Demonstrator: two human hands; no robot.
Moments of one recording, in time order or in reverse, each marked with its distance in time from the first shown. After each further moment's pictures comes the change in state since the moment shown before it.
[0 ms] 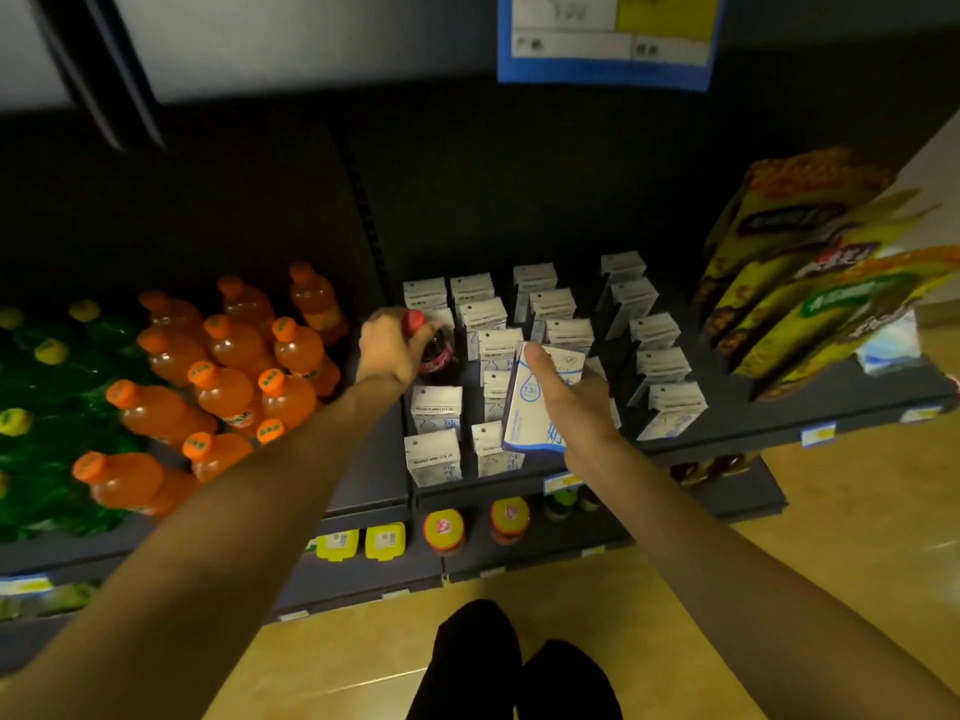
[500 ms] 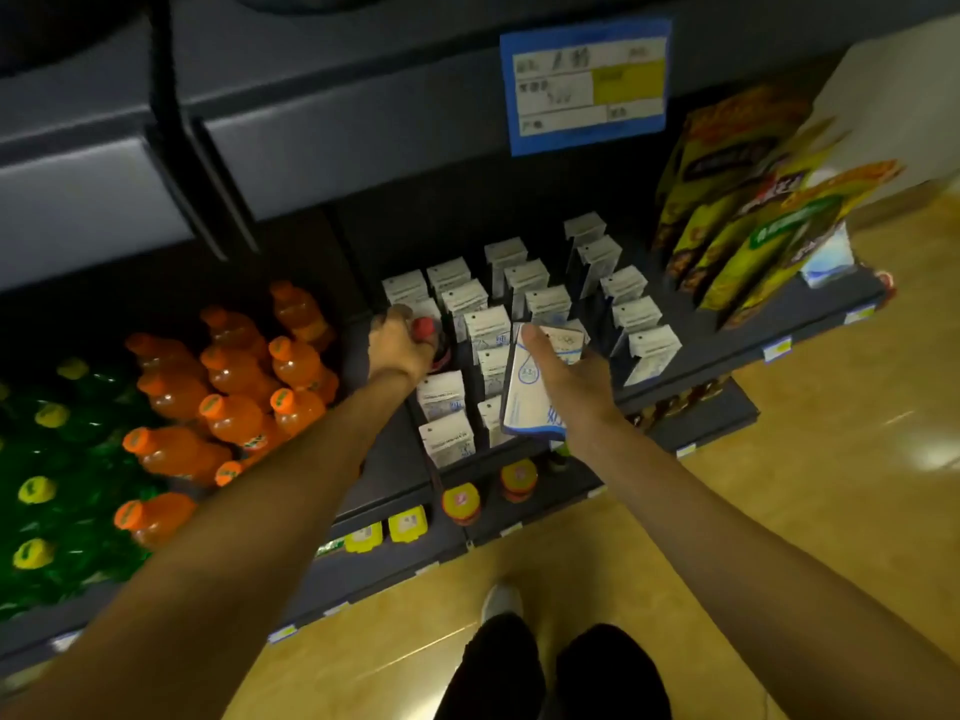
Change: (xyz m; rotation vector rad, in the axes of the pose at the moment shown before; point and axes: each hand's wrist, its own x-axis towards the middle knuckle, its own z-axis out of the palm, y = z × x) left_hand -0.015 0.028 -0.020 0.099 -0.198 -0.094; right_hand -0.053 -0.025 0.015 0.014 0.160 0.047
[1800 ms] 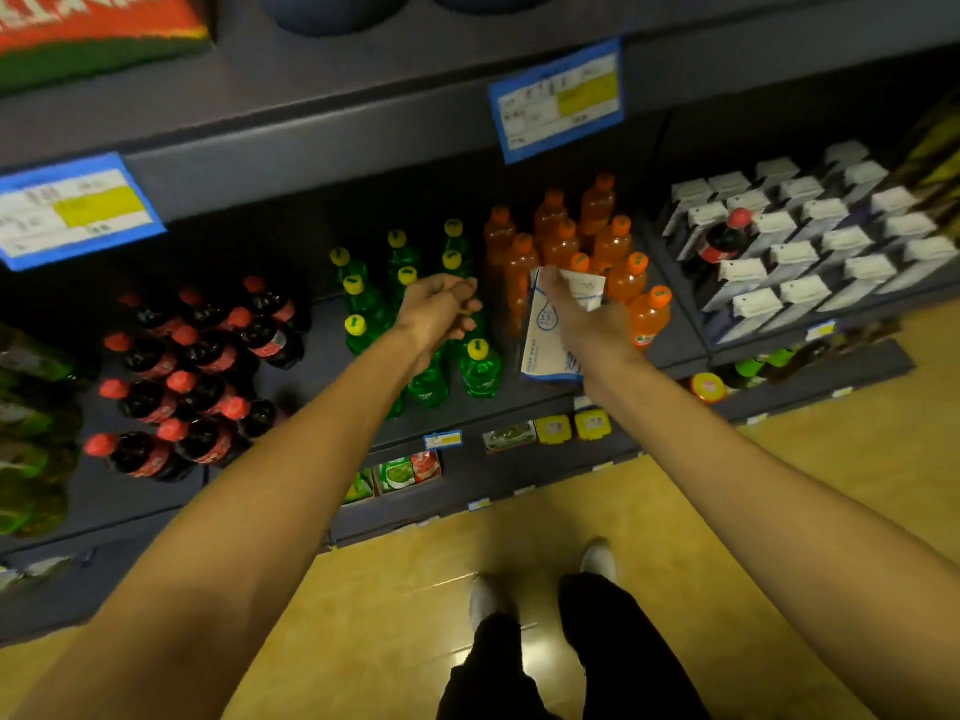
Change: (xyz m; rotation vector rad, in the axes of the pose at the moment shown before) left_hand -0.110 -0.333 -0.356 -0.728 -0.207 -0.132; right_hand -0.292 0.103 0.380 0.009 -0.113 -0.109
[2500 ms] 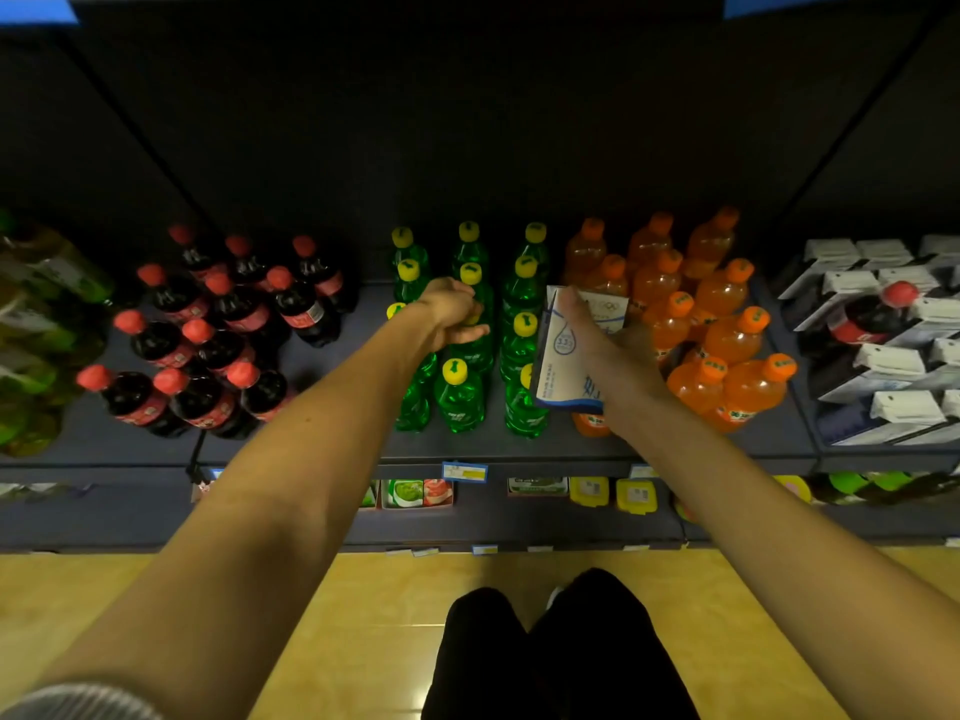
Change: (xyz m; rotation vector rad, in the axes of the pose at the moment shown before) left_hand 0.112 -0.059 -0.049 -0.078 0.180 -0.224; right_hand 0.073 0.063 0.040 -0.092 -0.249 -0.058
